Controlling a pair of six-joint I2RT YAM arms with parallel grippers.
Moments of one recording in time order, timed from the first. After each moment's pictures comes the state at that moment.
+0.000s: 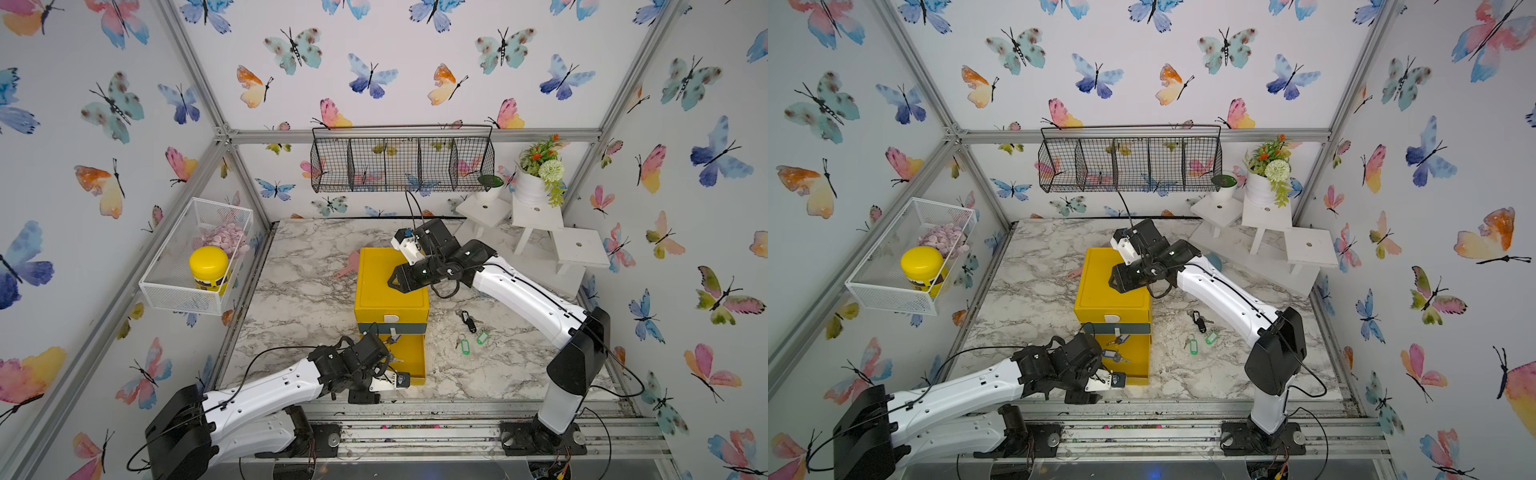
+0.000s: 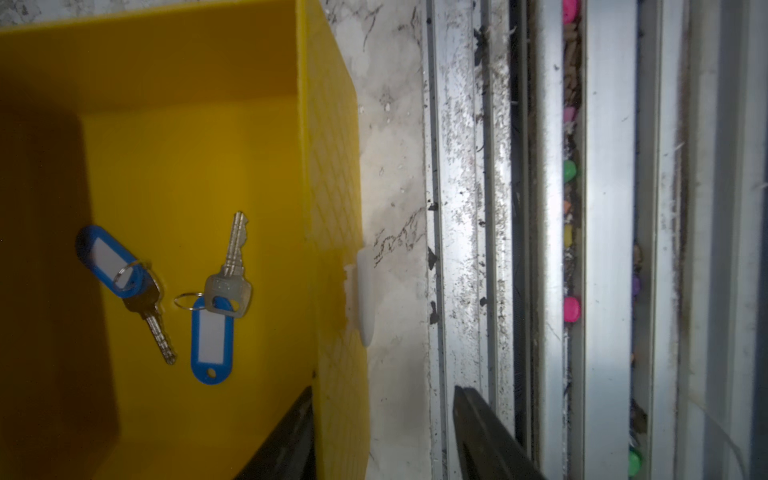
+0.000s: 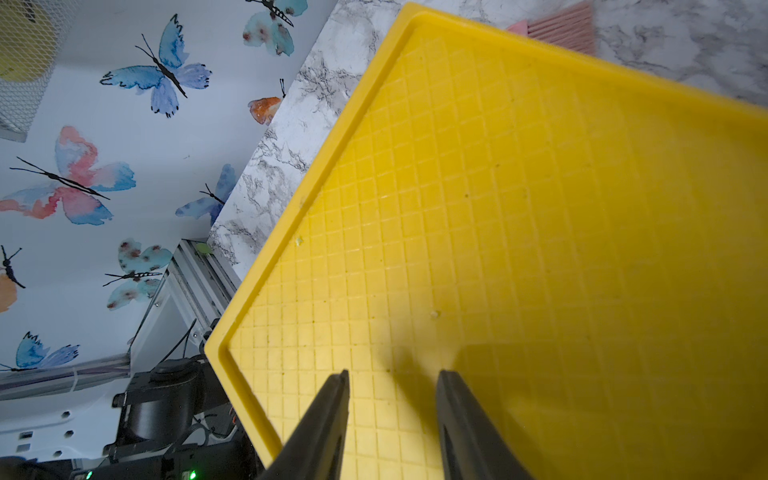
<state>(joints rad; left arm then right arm) -1.01 1.07 0.61 -0.72 0.14 0.66 0.81 1.80 1.78 -0.83 -0.29 0.33</state>
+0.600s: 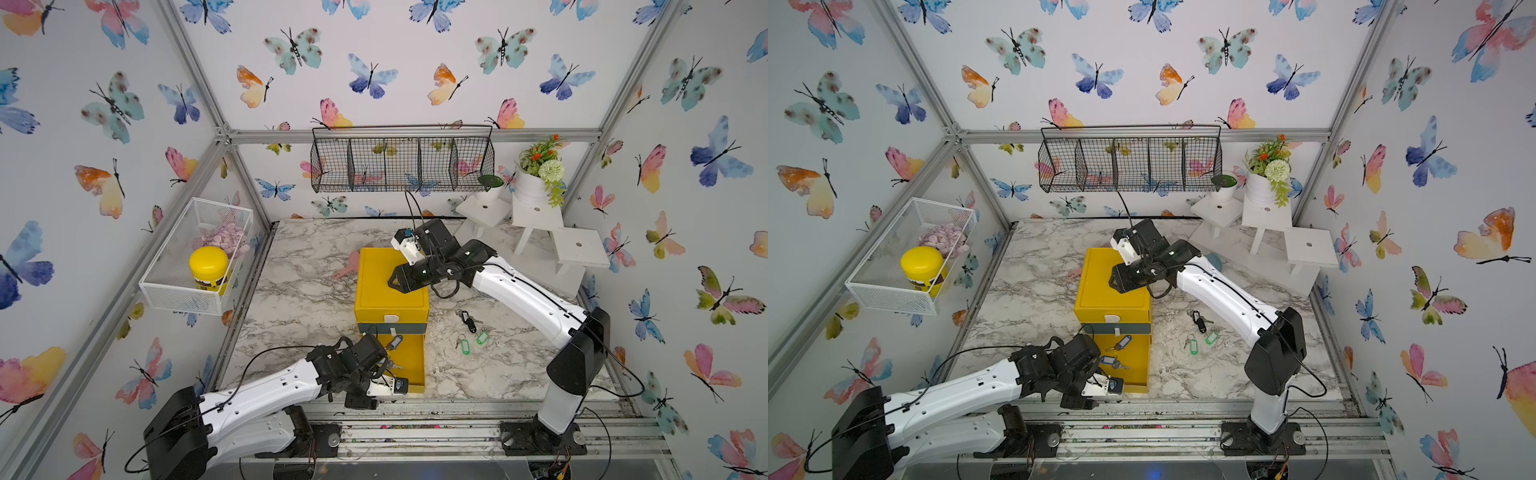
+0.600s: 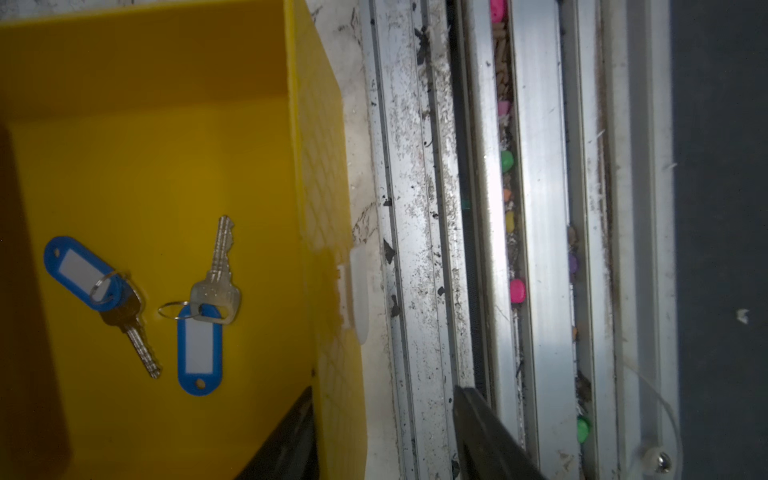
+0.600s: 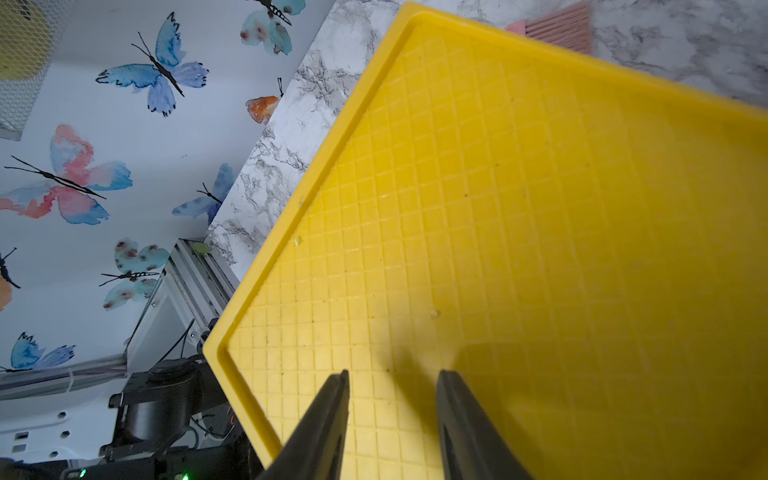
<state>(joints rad) -1.01 1.05 0.61 -0.78 0.20 0.69 0.81 1.80 1.79 -0.84 -0.28 0.32</state>
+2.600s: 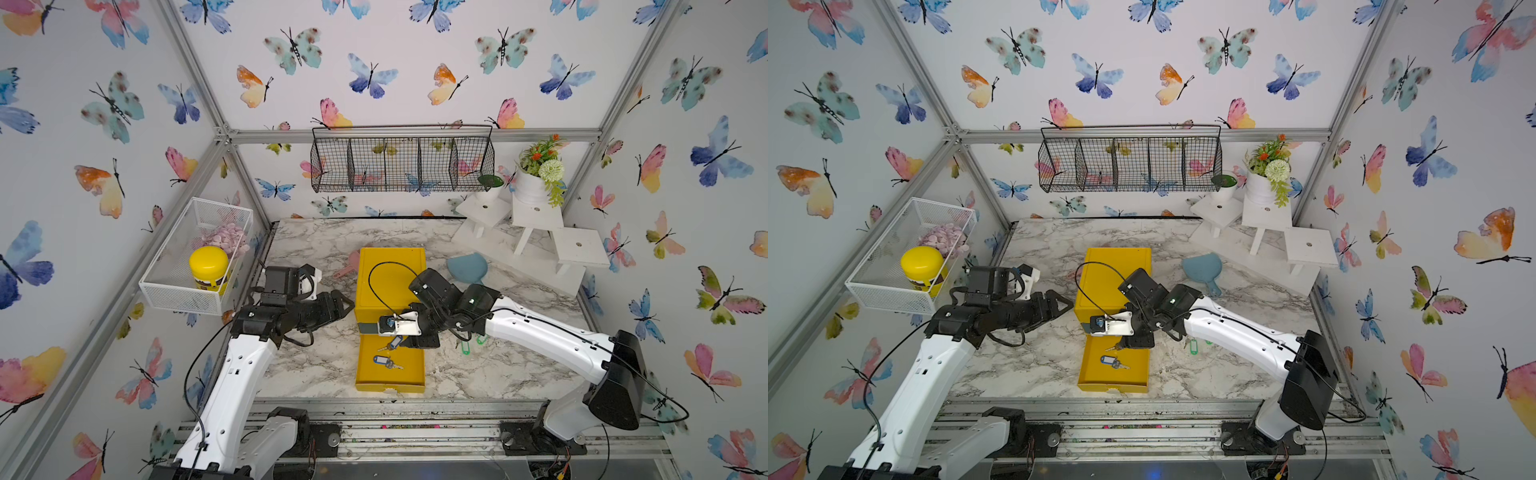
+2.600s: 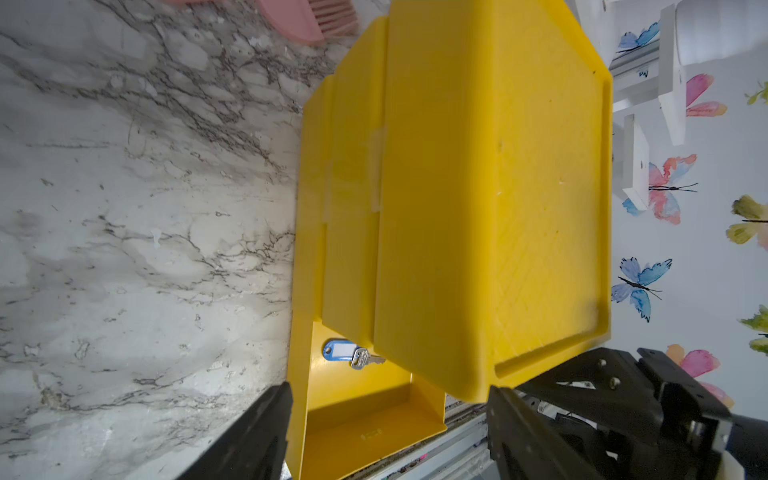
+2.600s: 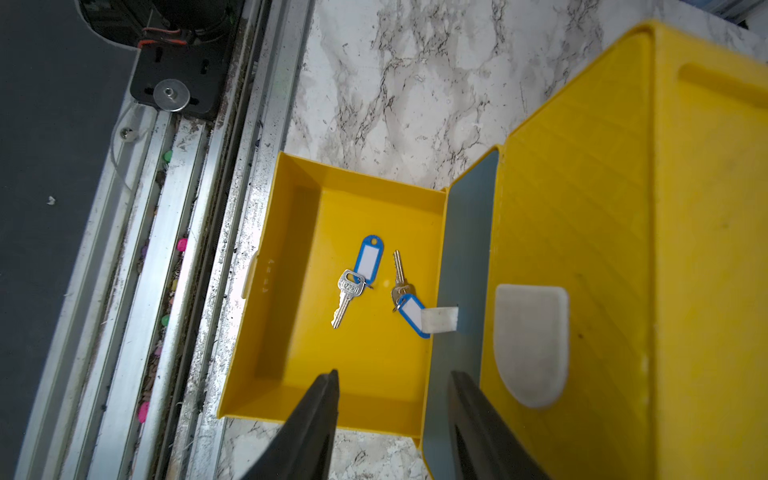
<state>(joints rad) -0.13 1.00 1.02 -0.94 0.52 -0.48 1.01 1.57 1.37 -0.78 -0.26 -0.76</state>
